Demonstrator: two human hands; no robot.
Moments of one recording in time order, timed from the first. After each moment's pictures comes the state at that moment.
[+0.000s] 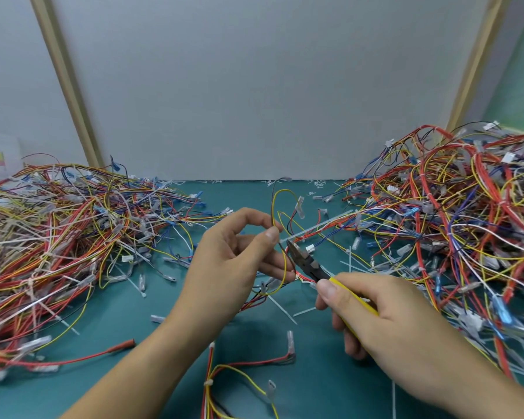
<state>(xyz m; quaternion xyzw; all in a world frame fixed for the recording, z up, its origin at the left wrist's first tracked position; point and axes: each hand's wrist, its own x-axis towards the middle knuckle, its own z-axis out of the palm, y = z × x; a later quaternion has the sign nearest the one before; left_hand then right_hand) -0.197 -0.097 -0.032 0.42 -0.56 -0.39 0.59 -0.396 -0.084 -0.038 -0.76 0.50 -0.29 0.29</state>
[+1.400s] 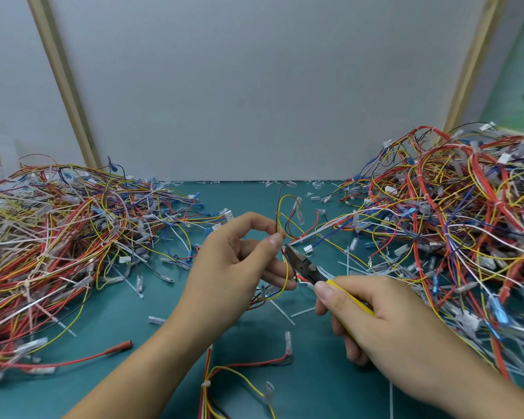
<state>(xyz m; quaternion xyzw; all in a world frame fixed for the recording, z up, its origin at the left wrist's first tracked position) -0.197 -0.096 -0.035 0.43 -0.58 -0.39 0.57 -0.395 -0.085 -0.039 -0.75 0.50 -0.29 0.31</state>
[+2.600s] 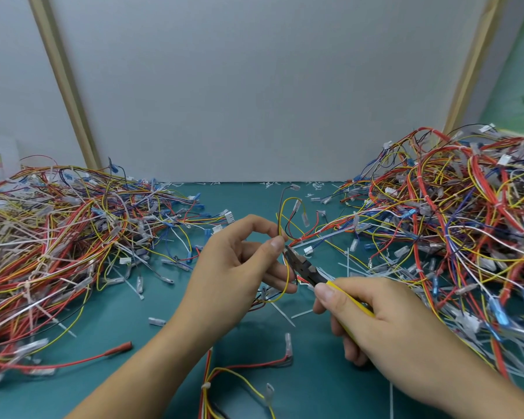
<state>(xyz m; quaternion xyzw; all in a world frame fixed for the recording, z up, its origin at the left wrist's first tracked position) -0.197 -0.096 -0.037 0.42 -0.59 -0.39 0.57 -0.395 -0.085 -0.038 -0.76 0.50 -0.28 0.31</state>
